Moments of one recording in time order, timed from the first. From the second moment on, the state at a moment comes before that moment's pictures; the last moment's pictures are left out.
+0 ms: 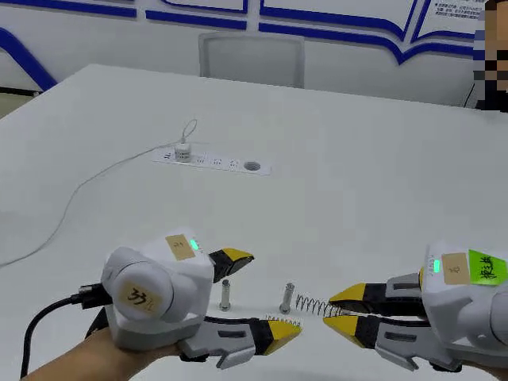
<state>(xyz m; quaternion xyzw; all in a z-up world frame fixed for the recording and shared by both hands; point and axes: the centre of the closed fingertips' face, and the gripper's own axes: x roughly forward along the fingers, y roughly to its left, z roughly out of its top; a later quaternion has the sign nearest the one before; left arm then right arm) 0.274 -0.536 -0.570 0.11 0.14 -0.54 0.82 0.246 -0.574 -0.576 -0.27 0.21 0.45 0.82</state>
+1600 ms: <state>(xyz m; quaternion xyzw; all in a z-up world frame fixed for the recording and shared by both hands) 0.232 -0.555 -0.585 0.20 0.15 -0.63 0.74 0.228 -0.557 -0.579 -0.34 0.20 0.50 0.77</state>
